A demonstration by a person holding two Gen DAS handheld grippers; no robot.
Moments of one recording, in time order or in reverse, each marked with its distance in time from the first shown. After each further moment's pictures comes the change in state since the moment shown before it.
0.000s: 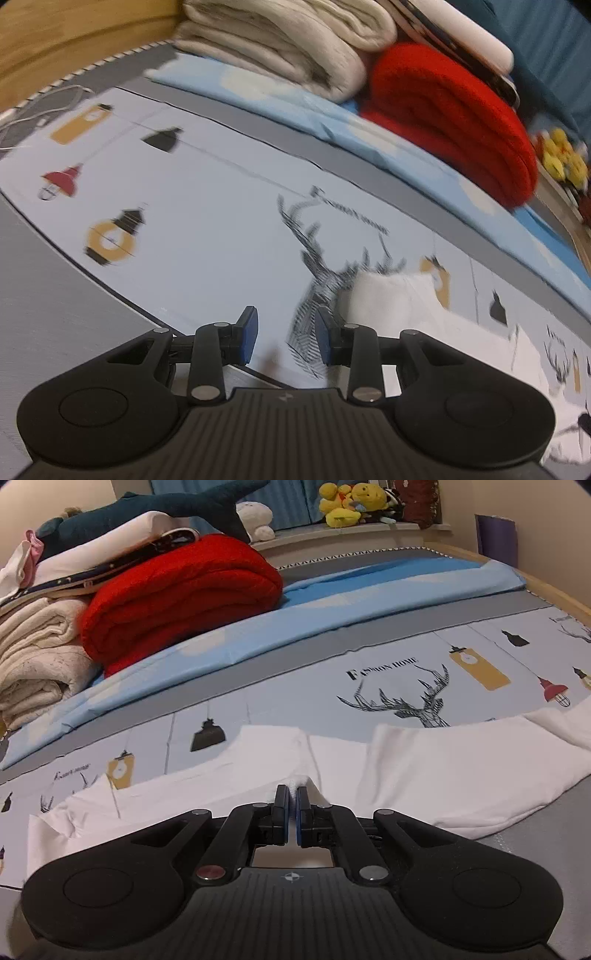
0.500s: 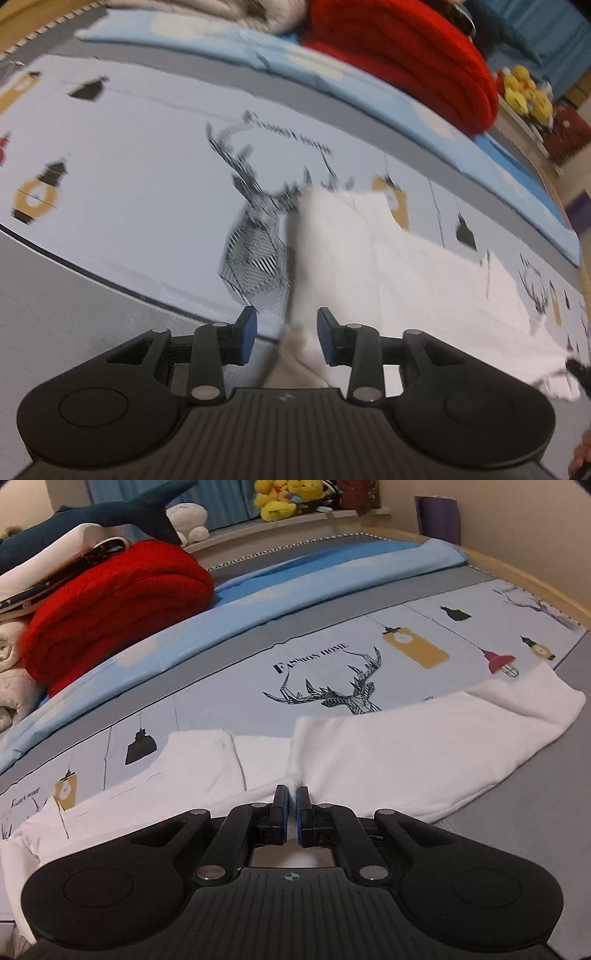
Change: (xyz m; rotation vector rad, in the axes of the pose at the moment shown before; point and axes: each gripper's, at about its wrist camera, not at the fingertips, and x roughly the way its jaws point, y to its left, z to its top) left arm 0.031 -0.029 -0.032 0.115 0.190 -0.131; right arm 0.006 -0.028 0.000 0.105 0.005 -0.149
